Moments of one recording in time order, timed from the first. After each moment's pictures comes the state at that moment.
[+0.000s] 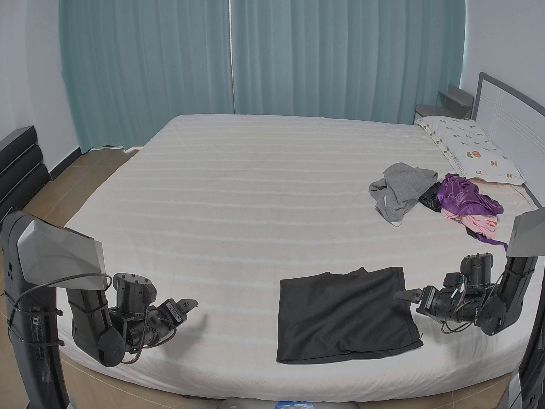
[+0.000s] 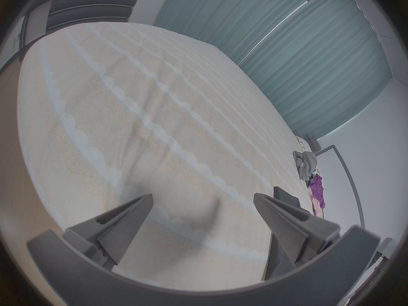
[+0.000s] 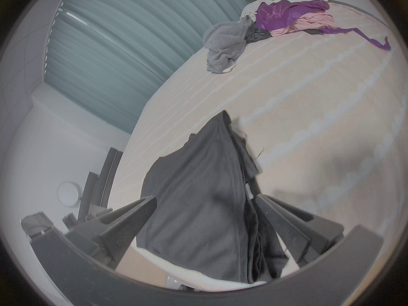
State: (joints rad) left arm -0.26 2.29 -0.34 -1.23 -0.01 -0.86; right arm 0.03 2.21 -0.34 -1.15 0.38 0.57
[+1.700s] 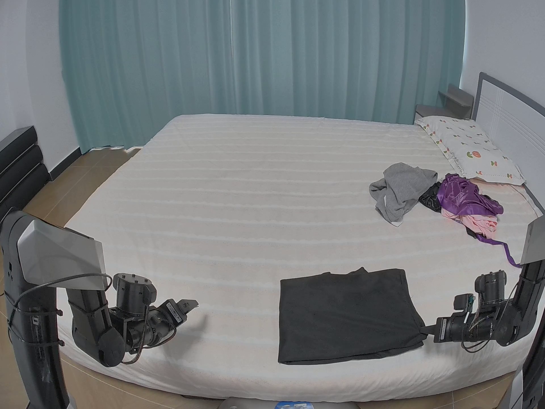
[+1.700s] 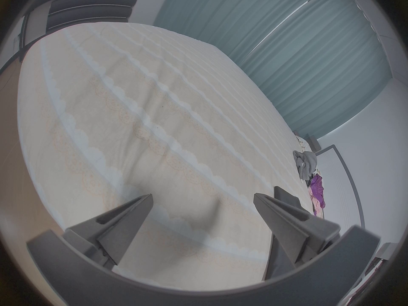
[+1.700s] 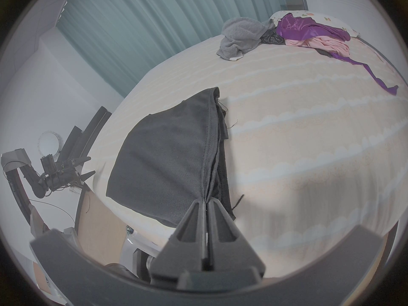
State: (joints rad) left arm -0.26 2.29 -0.34 -1.23 -0.01 -0.86; right arm -0.05 2.15 -0.15 -1.09 0.39 0.15
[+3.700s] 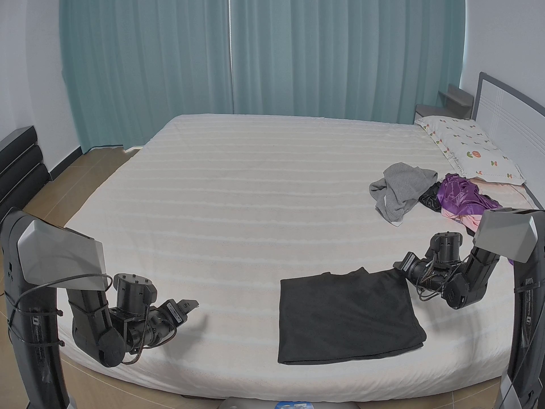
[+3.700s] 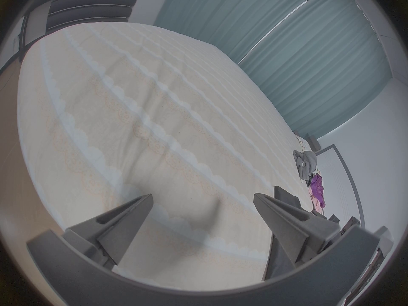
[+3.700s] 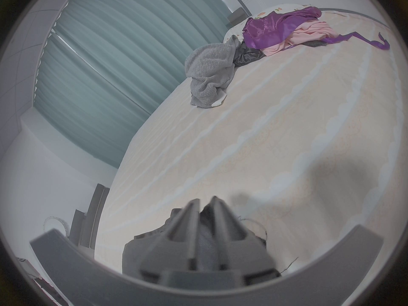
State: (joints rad) left arm -0.26 2.29 -0.34 -1.23 -0.01 -0.86; right arm 0.07 2.45 -0.81 -1.07 0.15 0.73
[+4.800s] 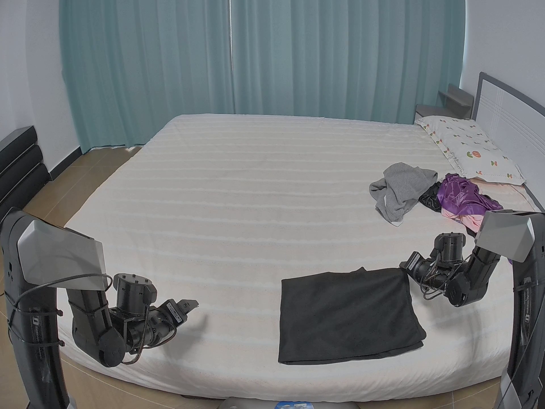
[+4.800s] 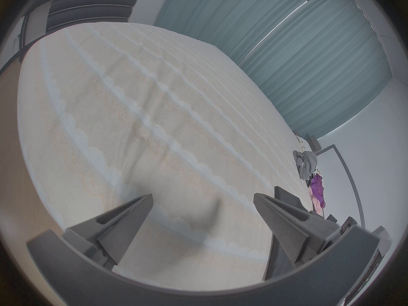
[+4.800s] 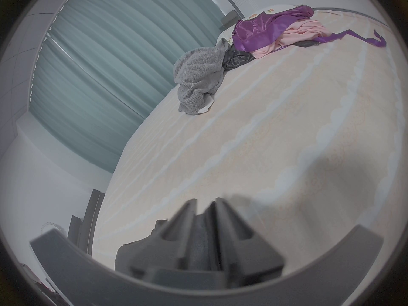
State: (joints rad) left arm -0.26 2.29 -0.34 -1.23 -0.01 -0.86; right arm 0.02 2.49 -0.86 -1.06 0.14 0.73
